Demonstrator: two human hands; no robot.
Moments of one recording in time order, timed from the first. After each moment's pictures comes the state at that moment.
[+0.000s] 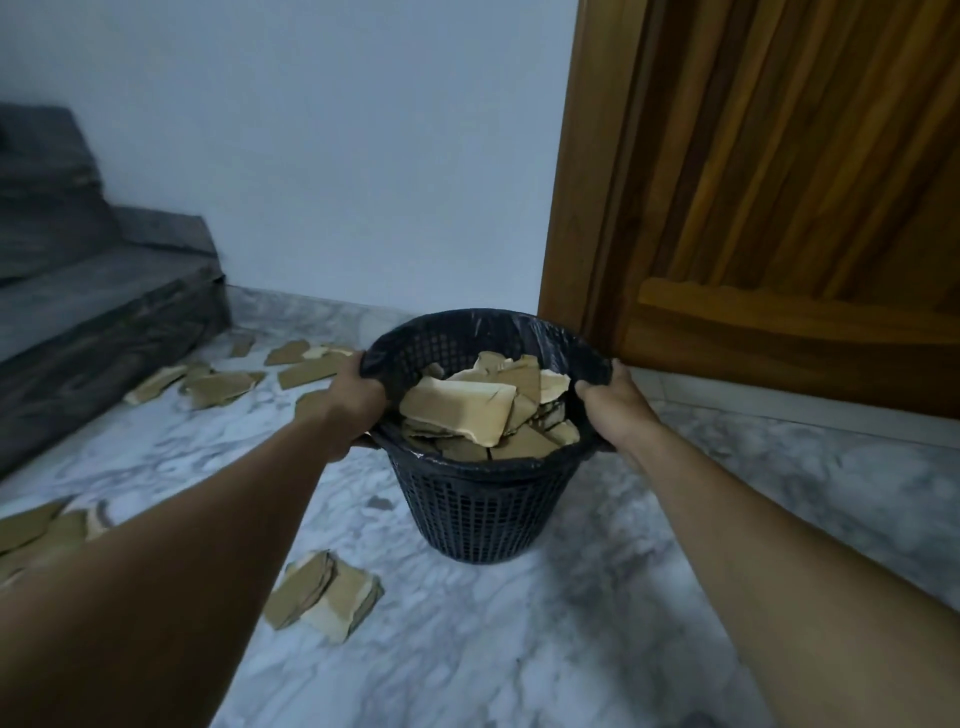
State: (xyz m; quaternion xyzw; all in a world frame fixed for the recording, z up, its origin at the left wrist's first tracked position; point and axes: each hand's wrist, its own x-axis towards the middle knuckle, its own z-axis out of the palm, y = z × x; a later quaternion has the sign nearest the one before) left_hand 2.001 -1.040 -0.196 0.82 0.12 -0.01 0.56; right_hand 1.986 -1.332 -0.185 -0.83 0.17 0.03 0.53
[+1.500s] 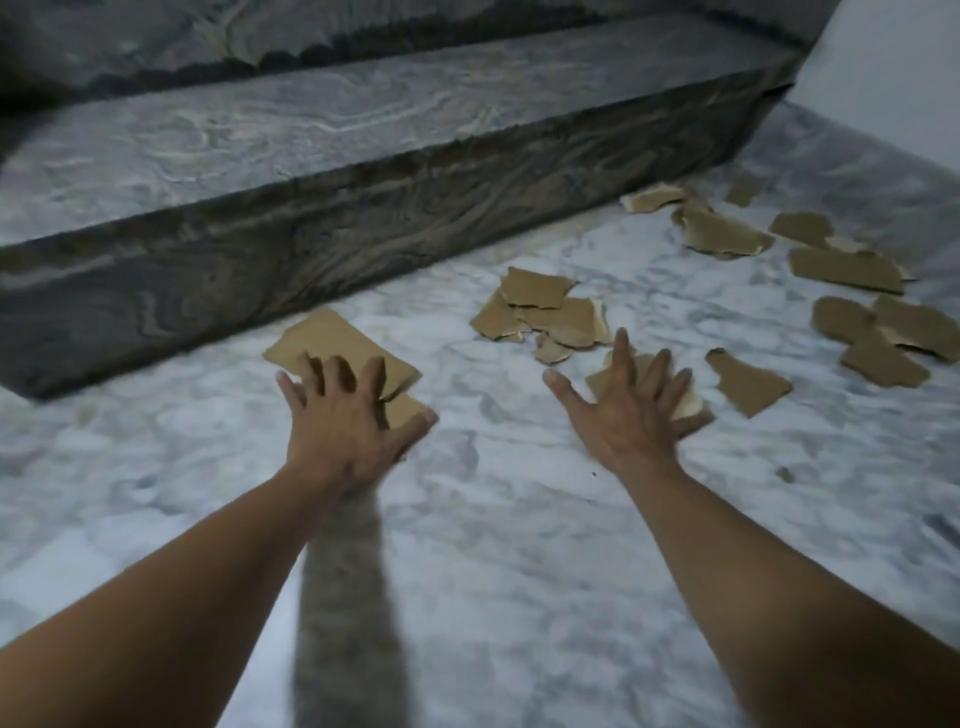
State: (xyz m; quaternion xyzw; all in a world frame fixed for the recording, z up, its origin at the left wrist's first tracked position) left_hand 1.705 -0.578 -0.433 0.91 0.42 0.01 0.08; right_hand 1.924 -0.776 -0.417 -0.96 -0.19 0.15 0.16
